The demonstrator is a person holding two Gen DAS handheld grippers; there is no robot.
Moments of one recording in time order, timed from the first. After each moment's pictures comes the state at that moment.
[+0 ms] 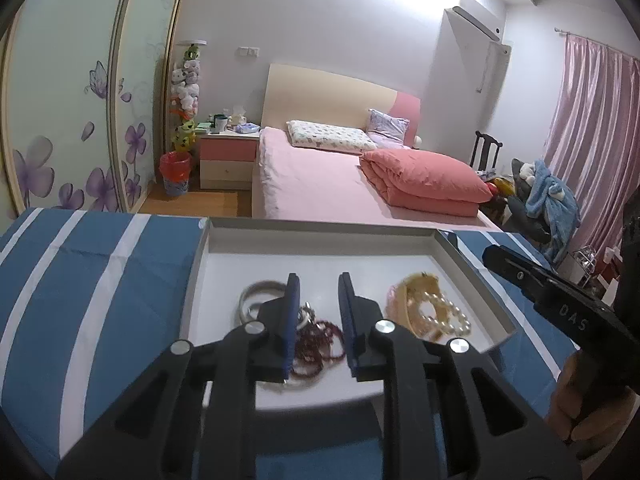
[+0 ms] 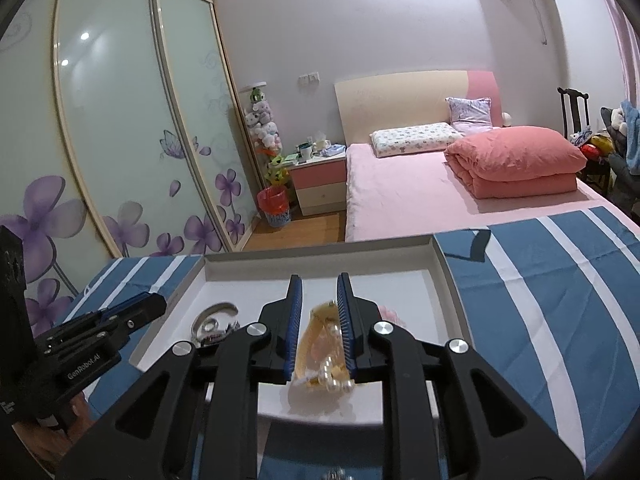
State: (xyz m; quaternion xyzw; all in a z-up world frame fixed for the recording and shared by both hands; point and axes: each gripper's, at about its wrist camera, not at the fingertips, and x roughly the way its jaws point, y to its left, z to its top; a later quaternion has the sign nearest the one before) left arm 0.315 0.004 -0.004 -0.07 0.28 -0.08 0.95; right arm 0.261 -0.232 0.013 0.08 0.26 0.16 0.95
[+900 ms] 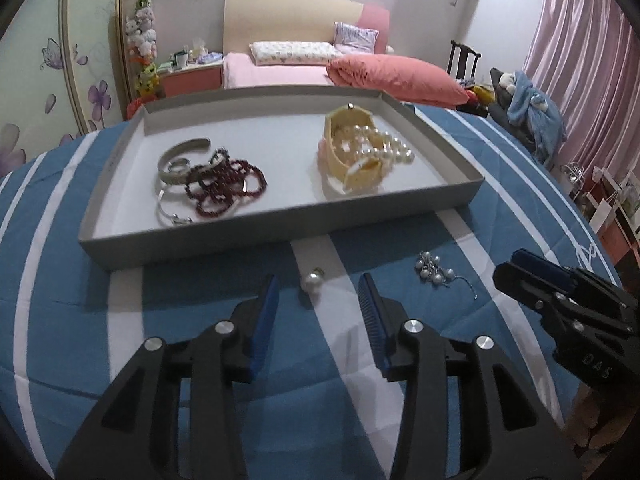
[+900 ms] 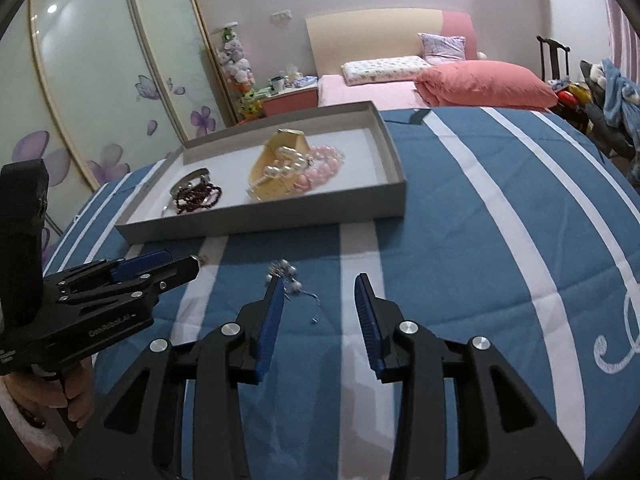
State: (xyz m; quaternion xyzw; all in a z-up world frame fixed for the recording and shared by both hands) left arm 0.266 -0.065 -0.069 -0.01 0.42 -0.13 0.90; right arm 0.175 -0.278 -0.048 0.07 0.37 0.12 0.92
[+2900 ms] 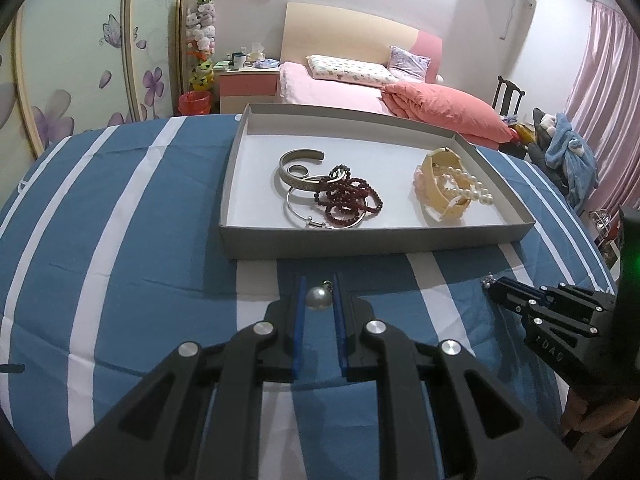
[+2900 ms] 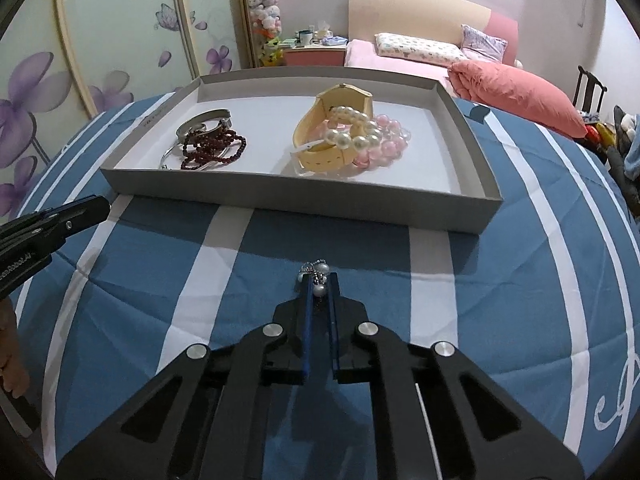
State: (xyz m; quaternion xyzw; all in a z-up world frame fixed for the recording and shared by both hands) left arm 0.248 0.017 -0.048 -0.06 0.40 -0.05 0.91; right arm 0.206 -0.222 -0.062 -0.03 0.43 0.14 0.89
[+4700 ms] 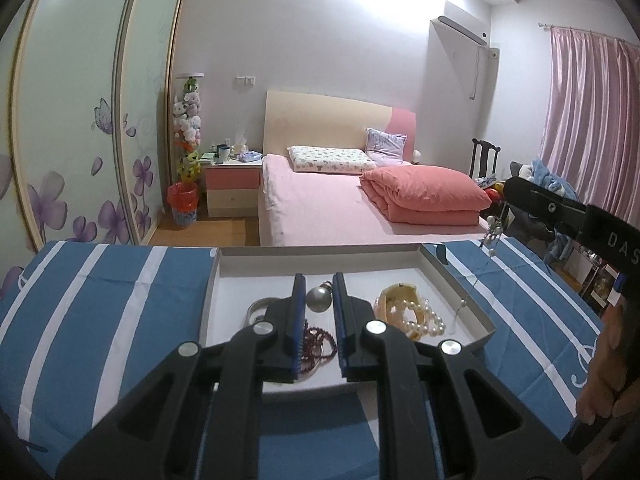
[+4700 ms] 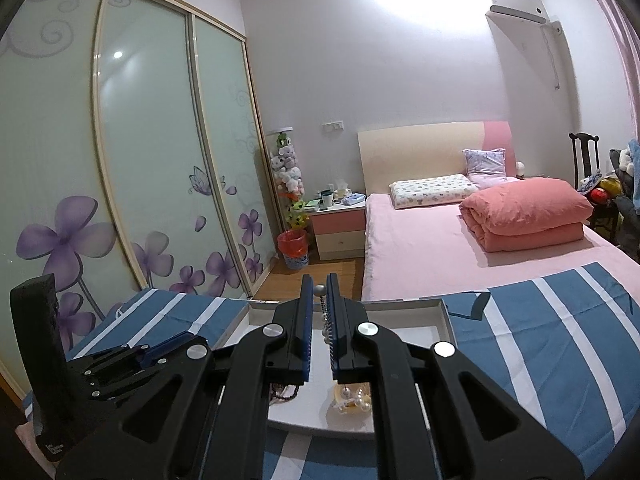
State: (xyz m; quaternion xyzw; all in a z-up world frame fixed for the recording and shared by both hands) left arm 0.275 -0.011 0.032 -0.04 0.24 -0.07 0.97; right arm 0.216 -0.238 0.074 0.07 0.17 0.19 0.97
